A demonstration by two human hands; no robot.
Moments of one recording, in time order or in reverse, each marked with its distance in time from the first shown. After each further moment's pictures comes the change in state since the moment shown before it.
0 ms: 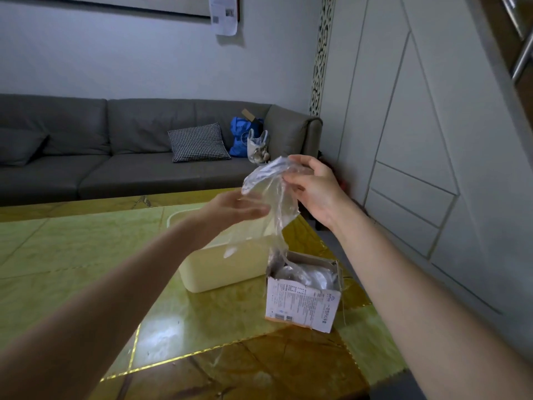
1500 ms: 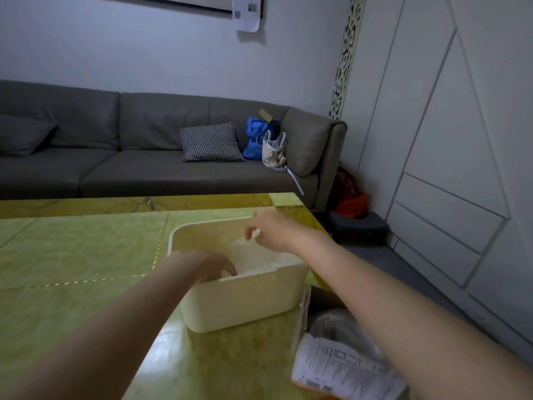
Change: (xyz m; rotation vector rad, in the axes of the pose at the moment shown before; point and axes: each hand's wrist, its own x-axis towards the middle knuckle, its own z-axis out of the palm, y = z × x) left_hand 0.074 -0.108 -0.059 1.057 -0.302 -0.448; right_hand 0.111 0.124 0.044 -1.619 -0.575 -0.143
